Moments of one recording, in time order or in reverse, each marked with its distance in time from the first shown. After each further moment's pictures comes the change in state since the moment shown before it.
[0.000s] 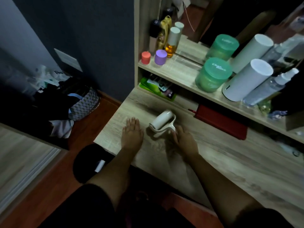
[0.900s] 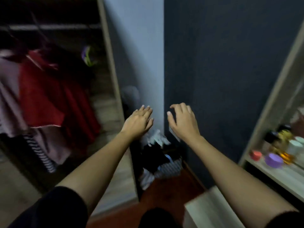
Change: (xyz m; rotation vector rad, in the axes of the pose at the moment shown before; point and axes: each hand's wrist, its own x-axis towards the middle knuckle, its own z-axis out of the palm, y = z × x) left_hand -0.139 -0.200 -0.378 0.329 0.727 -0.167; right_hand 0.037 -0.456 -0.110 0.207 0.418 -1.032
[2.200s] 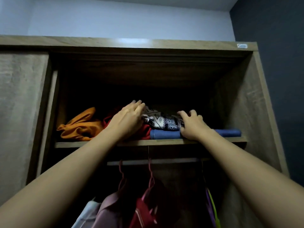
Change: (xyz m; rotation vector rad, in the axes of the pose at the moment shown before) left_hand 0.168 -0.508 -0.426 0.526 0.576 -0.127; right_hand 0.555 -0.419 0.084 -0.064 0.058 -0.146
